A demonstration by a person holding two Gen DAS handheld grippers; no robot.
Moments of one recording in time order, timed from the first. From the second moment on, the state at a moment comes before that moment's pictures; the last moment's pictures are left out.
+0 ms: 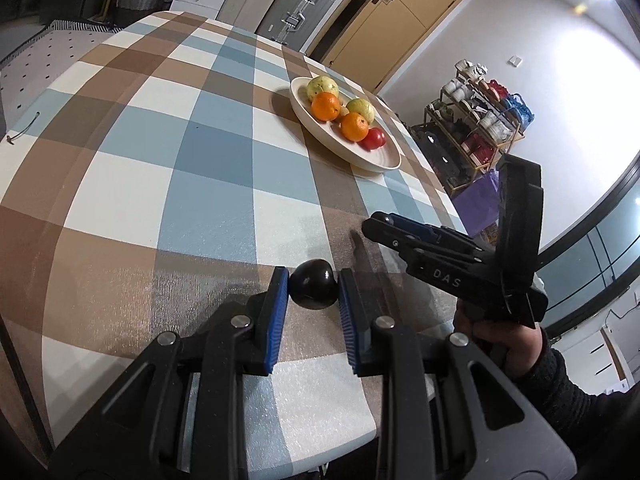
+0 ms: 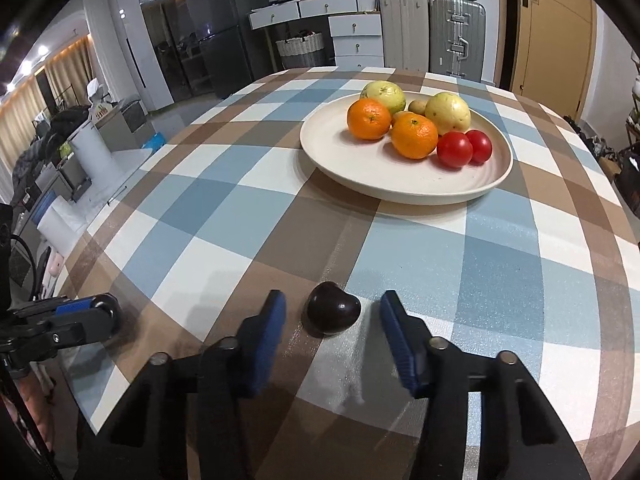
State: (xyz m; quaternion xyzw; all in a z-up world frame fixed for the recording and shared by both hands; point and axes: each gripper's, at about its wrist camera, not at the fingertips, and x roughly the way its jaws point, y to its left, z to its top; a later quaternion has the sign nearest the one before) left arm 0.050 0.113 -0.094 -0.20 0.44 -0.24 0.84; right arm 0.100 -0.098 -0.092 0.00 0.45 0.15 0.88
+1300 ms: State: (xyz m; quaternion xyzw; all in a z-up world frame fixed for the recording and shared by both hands) left arm 0.168 0.007 -0.045 -0.12 0.44 -0.24 0.86; right arm 0.114 -0.170 -0.050 0.08 0.38 0.20 0.90
